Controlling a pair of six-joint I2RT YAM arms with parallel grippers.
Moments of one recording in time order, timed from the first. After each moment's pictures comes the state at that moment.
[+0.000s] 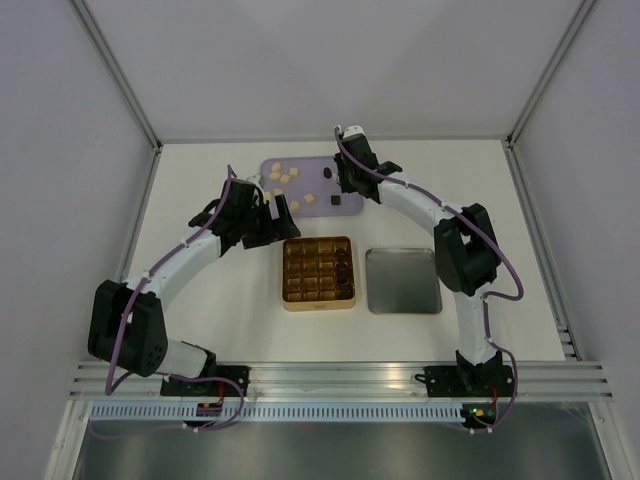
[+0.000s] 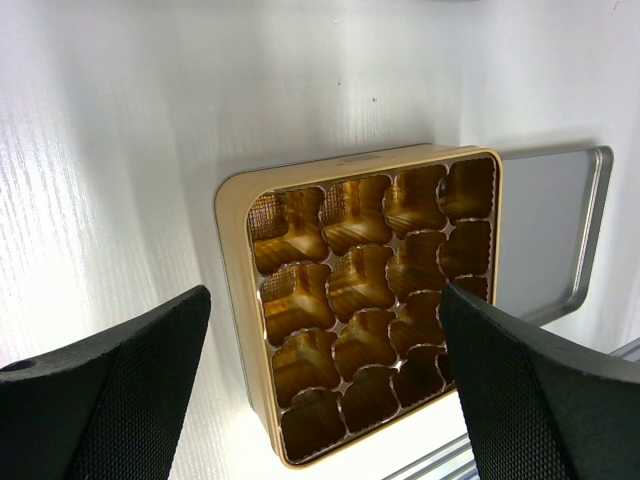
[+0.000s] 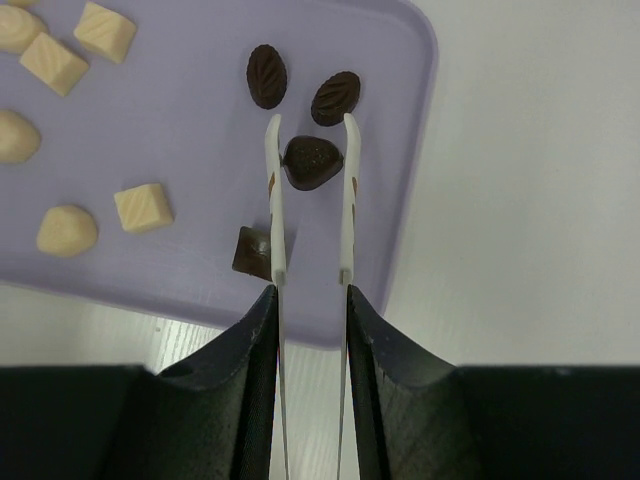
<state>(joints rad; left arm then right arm) -0.35 1.42 0.99 -0.40 0.21 -0.52 0.54 2.13 1.76 -0.34 0.26 0.18</state>
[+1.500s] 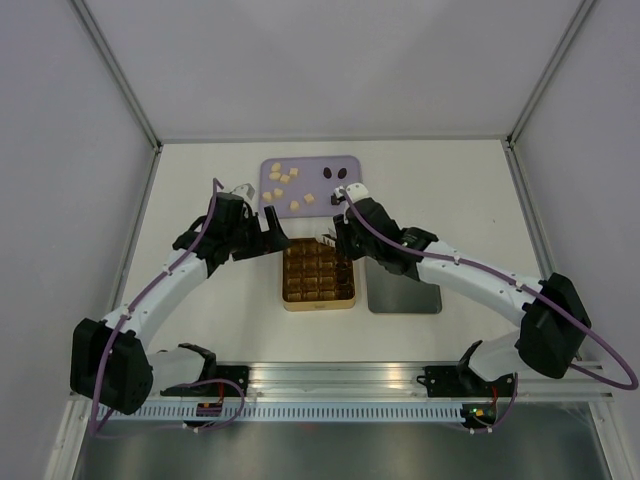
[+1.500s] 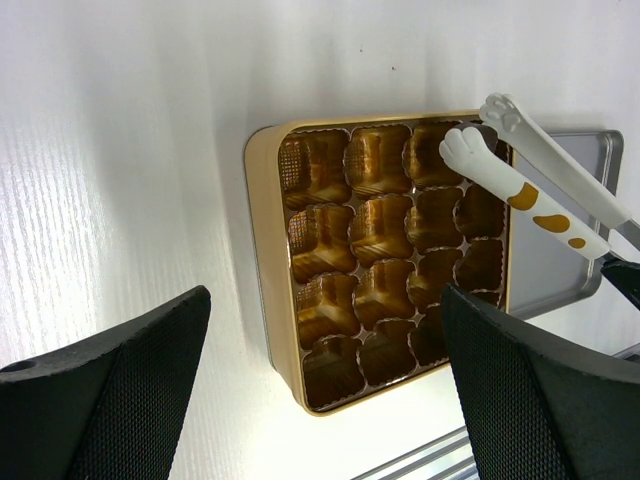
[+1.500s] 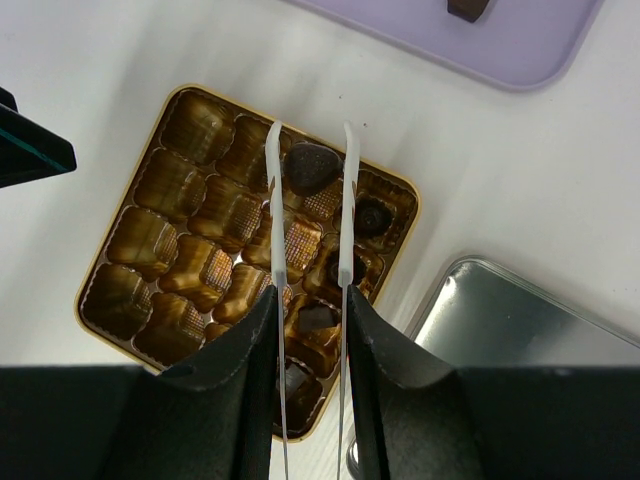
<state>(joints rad) -0.35 1.21 0.87 -0.44 0.16 -0.52 0.83 1.44 1.09 -0.32 0.20 0.31</state>
